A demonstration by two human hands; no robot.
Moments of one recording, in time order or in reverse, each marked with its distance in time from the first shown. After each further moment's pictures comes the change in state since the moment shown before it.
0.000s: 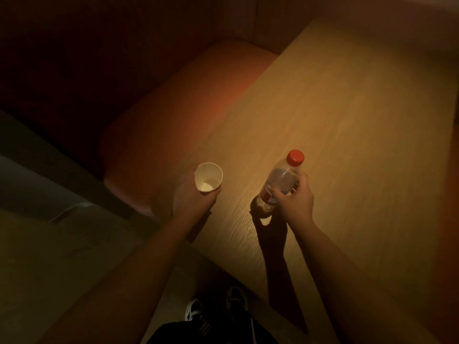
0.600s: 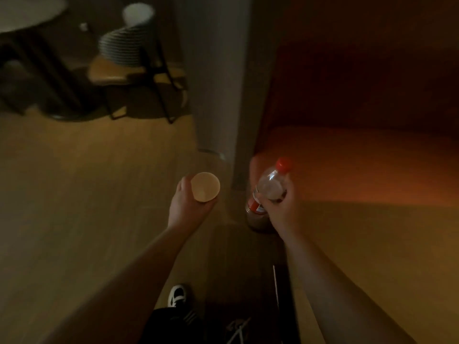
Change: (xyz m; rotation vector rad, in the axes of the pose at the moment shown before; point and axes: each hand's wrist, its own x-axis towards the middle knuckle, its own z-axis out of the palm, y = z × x) left_hand -0.181 -0.147 -0.198 0.036 0.842 -0.534; right_hand -0.154 -0.114 0.246 0.004 -1.032 -0.415
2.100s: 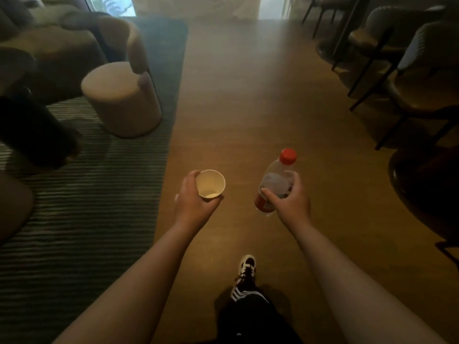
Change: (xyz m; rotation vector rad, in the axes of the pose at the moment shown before) left_hand 0.004 -0.578 -0.685 0.214 1.126 -0.951; right_hand -0.233 -0.287 1.012 -0.234 -1.352 -0.628
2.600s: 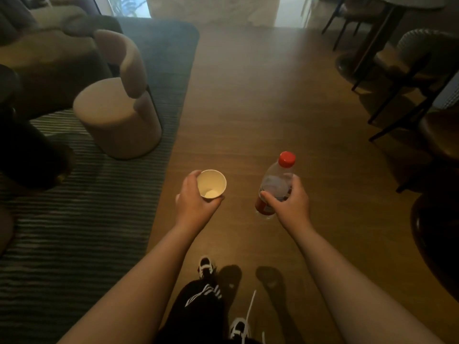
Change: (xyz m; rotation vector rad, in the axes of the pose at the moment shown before) left_hand 0.302 0.044 0.076 0.025 0.061 -0.055; right_hand 0.318 -0.064 0.043 -0.050 -0.091 0.006
